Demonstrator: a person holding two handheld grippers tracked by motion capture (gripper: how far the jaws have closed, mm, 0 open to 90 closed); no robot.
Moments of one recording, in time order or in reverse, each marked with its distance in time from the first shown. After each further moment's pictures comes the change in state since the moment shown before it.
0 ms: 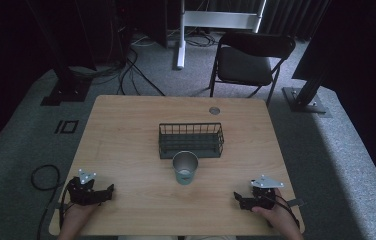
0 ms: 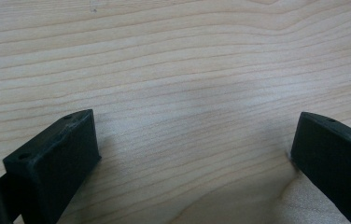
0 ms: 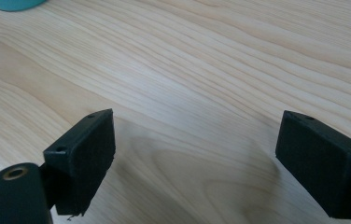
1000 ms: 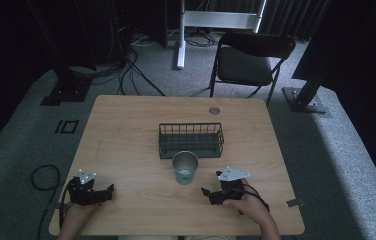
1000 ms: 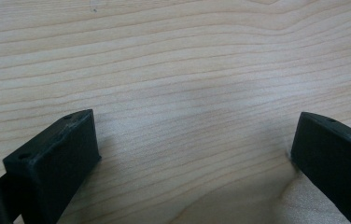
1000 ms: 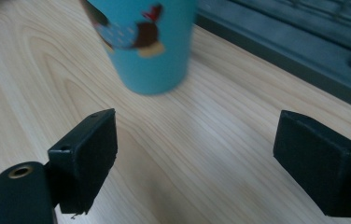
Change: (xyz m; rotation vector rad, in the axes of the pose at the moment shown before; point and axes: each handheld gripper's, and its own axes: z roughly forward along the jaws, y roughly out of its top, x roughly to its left) left arm 0.000 0.000 0.000 0.000 0.000 0.000; right arm 0.067 0.059 0.041 -0.080 0.224 -0.163
